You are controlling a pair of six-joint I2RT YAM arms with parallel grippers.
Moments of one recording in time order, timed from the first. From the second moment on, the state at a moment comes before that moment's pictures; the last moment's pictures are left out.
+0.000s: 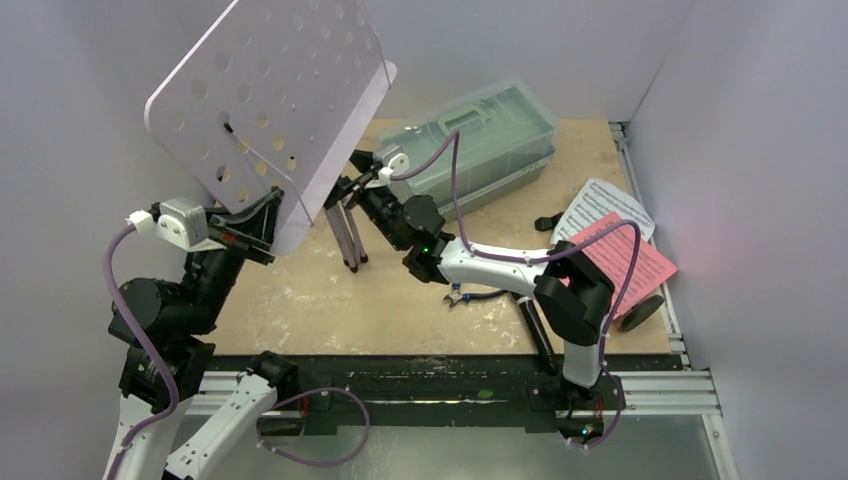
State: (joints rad) left arm -0.43 0.48 1.07 -0.25 0.00 -0.15; right arm 1.04 1.88 1.38 0.99 0.26 0.07
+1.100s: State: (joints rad) left arm -0.43 0.53 1.14 -0.31 0.03 -0.18; right arm 1.06 1.74 1.07 0.90 0.26 0.16
